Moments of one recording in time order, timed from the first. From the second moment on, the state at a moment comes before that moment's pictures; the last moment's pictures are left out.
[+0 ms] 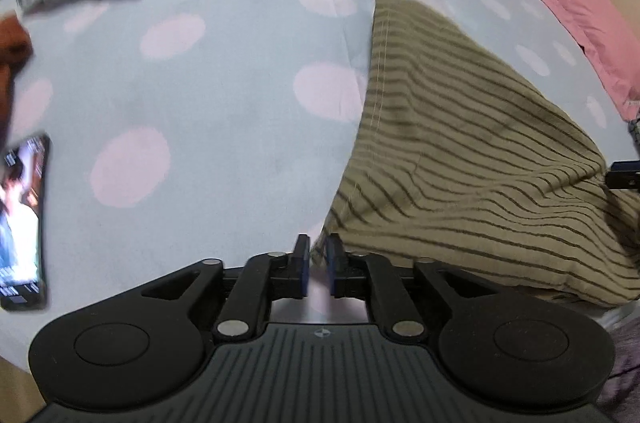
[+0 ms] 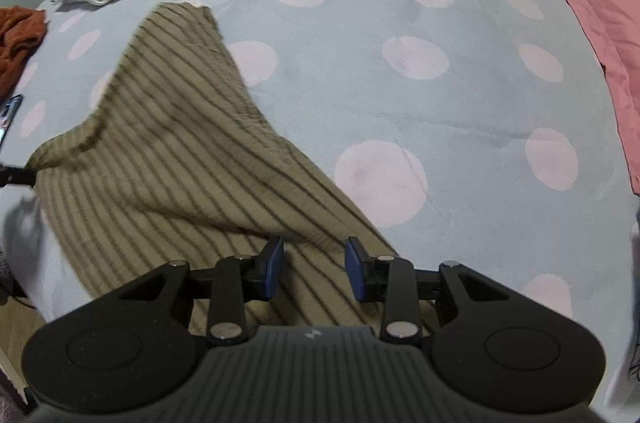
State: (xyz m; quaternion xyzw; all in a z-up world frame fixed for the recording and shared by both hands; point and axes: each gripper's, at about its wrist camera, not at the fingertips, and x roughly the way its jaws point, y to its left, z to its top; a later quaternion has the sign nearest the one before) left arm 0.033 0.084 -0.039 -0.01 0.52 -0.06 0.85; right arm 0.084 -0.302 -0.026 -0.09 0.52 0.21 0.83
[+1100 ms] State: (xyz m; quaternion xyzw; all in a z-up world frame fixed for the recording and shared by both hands) left arm 0.032 0.021 -0.038 0.08 0.49 -0.10 0.86; right arm 0.017 -0.333 -0.003 -0.02 0.47 0.21 0.85
